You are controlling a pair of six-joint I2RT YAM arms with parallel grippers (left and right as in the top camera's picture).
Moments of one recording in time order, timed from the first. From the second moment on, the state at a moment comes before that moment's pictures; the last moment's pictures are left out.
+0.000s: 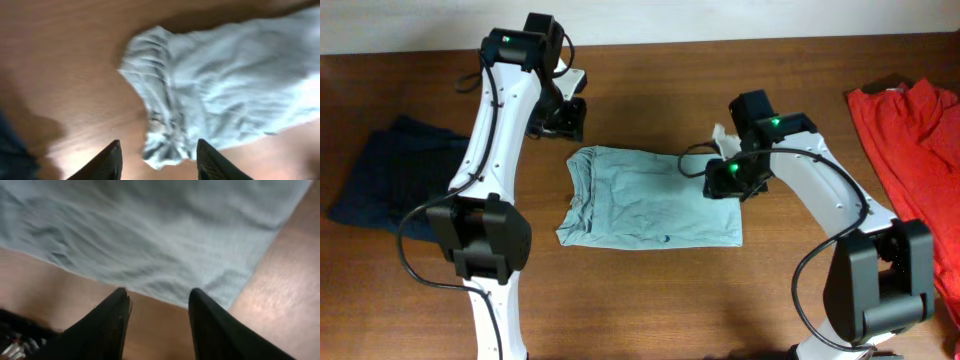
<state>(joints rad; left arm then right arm) -0.19 2.25 2.29 -1.55 0.16 0.08 0.21 1.81 1.36 -1.00 -0.30 0.10</state>
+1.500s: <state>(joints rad) -0.31 2.23 1.62 -1.33 0.15 0.07 0.17 2.07 1.40 -0.70 -0.11 0.42</state>
